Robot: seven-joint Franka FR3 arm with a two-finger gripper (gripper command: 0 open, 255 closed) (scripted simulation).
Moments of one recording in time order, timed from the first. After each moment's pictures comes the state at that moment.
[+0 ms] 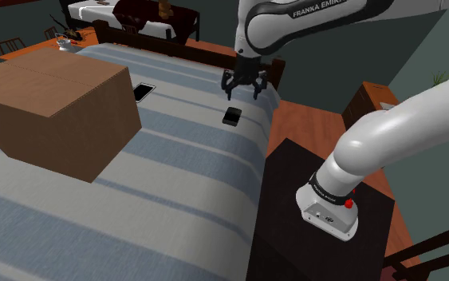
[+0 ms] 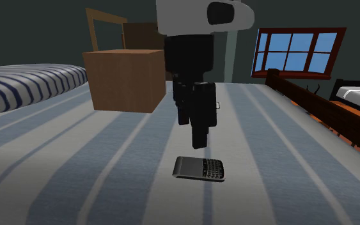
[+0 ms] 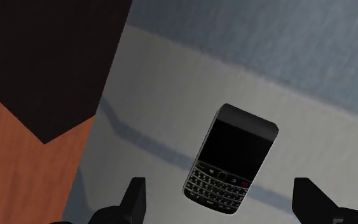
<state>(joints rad) -0.14 -0.47 0.22 -2.53 0.04 2.05 0.78</state>
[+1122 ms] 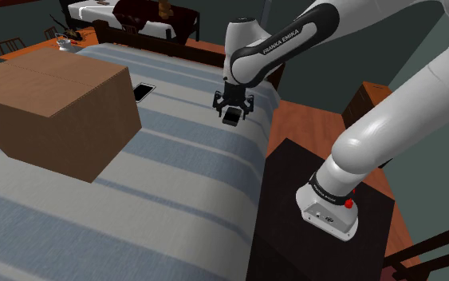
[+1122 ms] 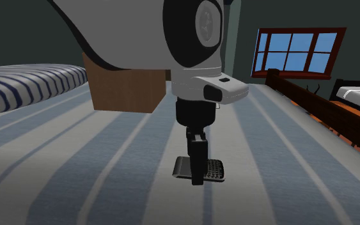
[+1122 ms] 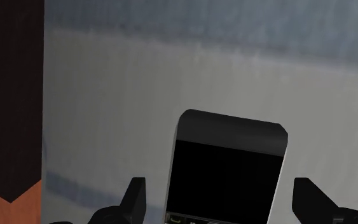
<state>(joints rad) -0.20 -0.22 0.29 -2.58 0.01 2.33 1.05</state>
